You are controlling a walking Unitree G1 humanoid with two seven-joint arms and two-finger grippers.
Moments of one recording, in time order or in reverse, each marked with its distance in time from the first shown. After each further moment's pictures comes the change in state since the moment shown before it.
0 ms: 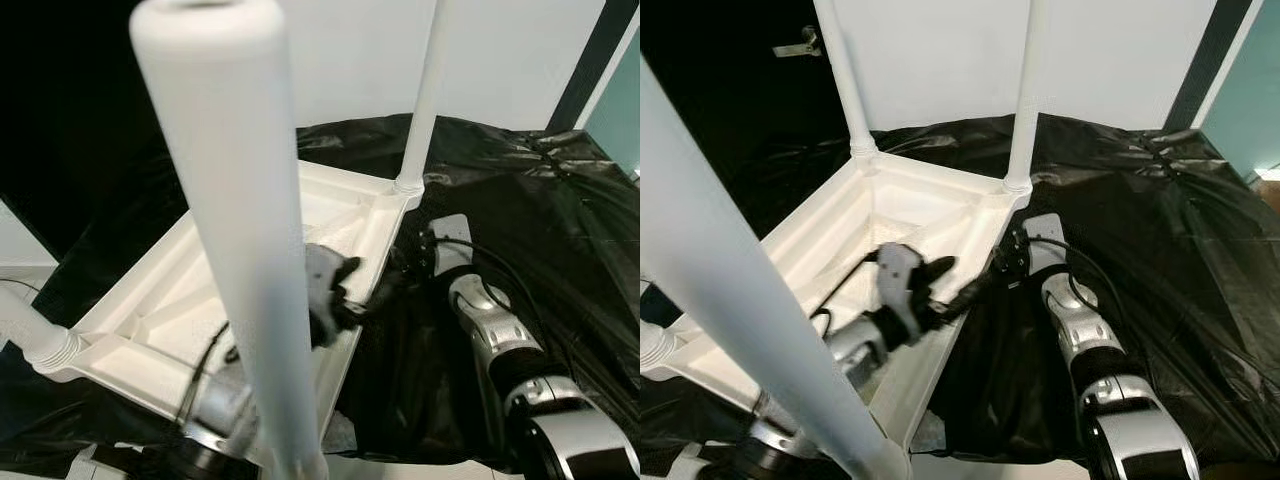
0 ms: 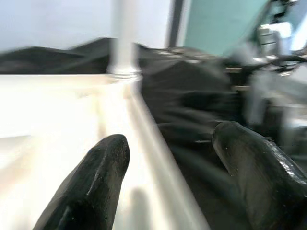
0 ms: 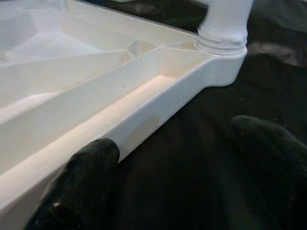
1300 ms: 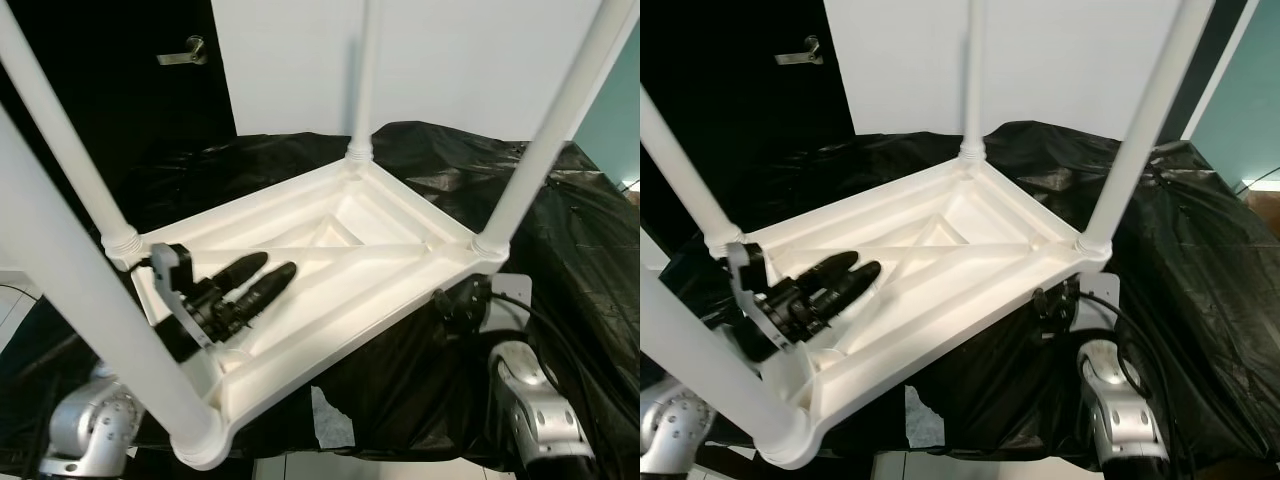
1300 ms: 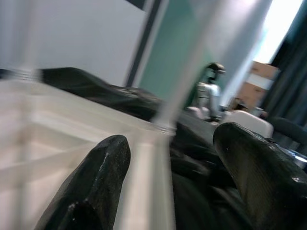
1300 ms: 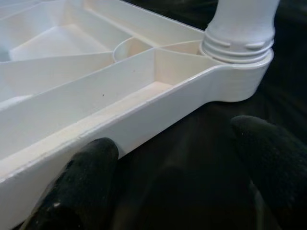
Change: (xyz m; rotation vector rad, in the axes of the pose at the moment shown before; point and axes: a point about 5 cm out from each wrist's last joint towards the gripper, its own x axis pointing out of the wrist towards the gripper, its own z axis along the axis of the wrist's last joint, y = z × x) left arm -0.071 0.025 0.022 -0.251 -0.143 -0.229; right arm -0.055 -0.012 -0.018 0.136 0.121 -0.228
